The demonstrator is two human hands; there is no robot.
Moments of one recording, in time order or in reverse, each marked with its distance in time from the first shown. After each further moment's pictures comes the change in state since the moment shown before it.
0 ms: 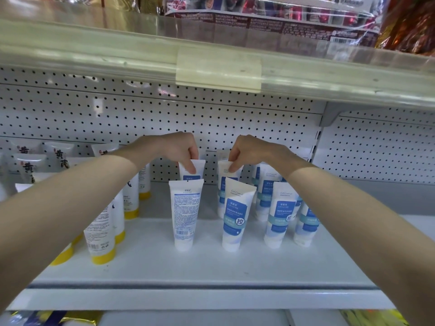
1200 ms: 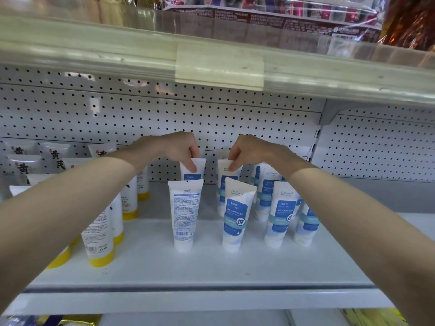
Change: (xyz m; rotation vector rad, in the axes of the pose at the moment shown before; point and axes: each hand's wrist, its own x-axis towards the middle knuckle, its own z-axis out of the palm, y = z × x) left_hand 0.005 0.000 0.002 0.011 0.016 0.034; right_hand 0.001 0.002 0.003 0.024 0.021 0.004
